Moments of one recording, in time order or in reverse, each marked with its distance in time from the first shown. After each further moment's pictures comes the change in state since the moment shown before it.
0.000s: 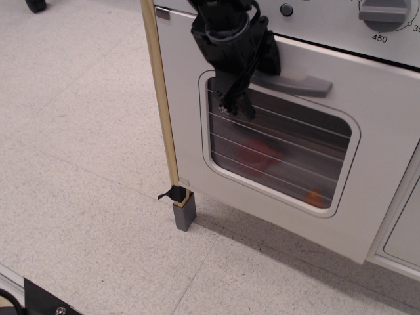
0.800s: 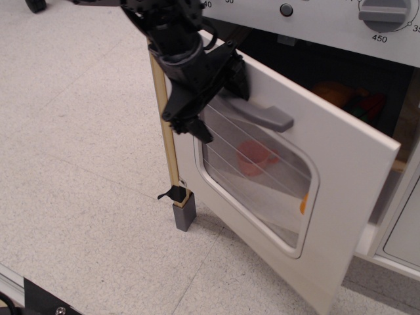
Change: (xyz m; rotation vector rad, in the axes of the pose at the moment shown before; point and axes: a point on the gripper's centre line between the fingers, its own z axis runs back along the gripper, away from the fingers) arm 0.030 0.050 0.018 0.026 0.007 -0.232
